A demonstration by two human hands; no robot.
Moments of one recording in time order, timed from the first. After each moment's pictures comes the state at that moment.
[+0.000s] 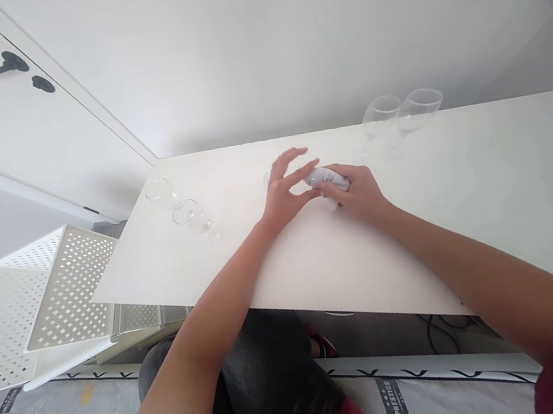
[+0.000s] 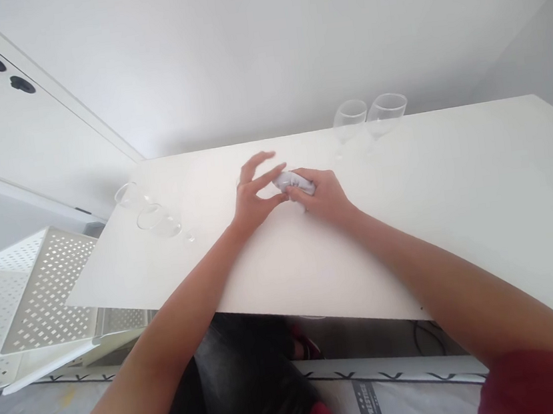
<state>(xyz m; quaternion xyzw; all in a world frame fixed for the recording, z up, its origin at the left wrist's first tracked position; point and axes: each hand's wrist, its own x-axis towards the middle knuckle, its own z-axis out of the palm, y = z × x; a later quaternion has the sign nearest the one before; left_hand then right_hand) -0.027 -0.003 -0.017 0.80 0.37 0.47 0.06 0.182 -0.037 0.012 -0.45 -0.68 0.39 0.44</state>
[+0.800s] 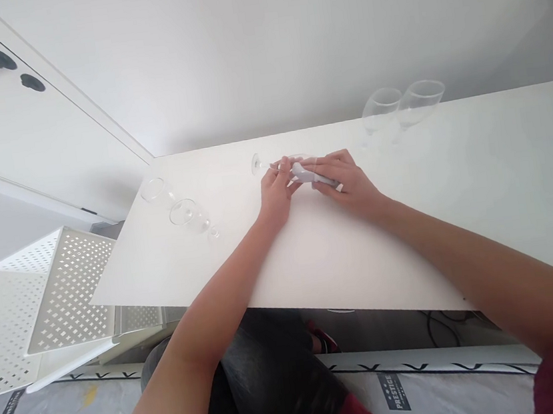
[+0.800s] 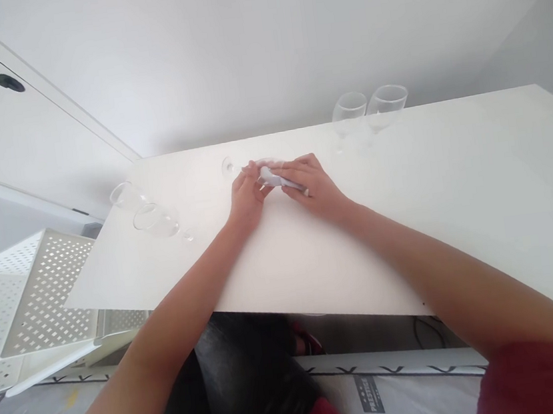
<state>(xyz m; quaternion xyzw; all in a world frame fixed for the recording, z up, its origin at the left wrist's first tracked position) -0.015 -0.015 -0.003 0.49 0.40 0.55 0.55 0.180 -0.026 0.001 -0.38 -0.80 0.21 0.42</state>
